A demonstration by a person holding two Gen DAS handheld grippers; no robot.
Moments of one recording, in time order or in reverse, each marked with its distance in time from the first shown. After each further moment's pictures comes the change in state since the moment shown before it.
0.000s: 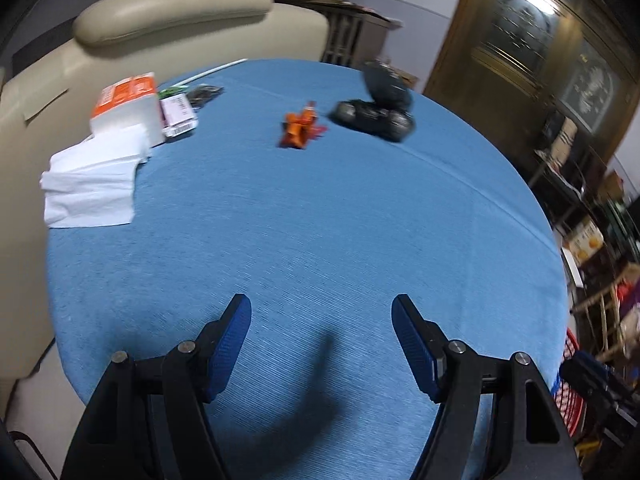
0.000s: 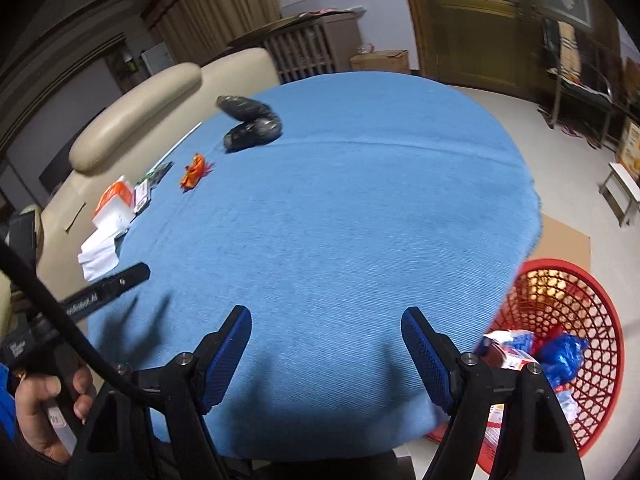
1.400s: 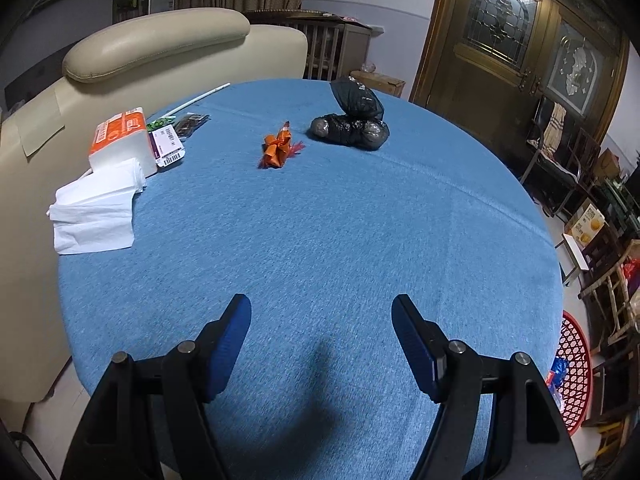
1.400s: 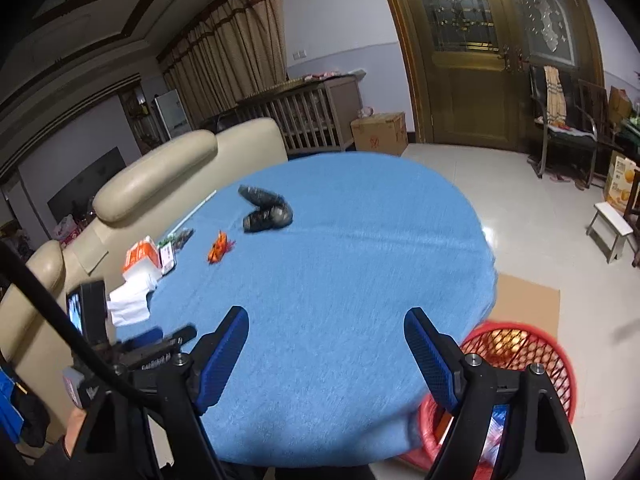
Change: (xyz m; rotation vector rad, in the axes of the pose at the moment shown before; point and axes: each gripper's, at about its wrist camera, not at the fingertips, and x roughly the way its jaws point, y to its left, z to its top) left arm -0.022 -0.031 -0.004 0.102 -0.053 0.016; right arm -0.116 -0.003 0.037 -0.001 -0.248 -0.010
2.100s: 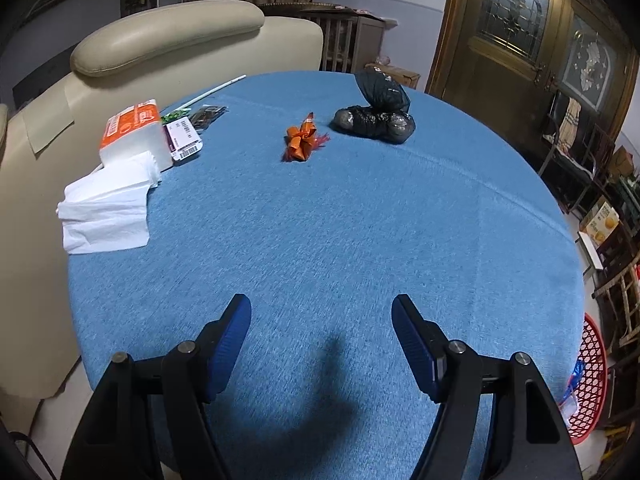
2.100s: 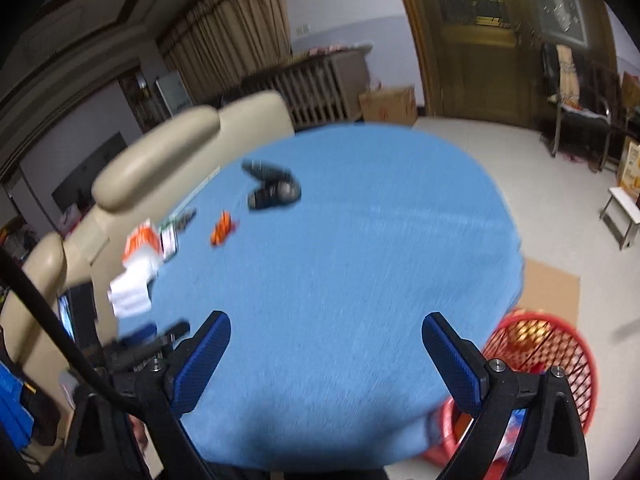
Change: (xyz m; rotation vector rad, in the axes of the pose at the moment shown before) left arm 0.021 0.013 0.007 0.005 0.033 0.064; right arm 0.058 0.014 -0.005 0.004 0.138 0.046
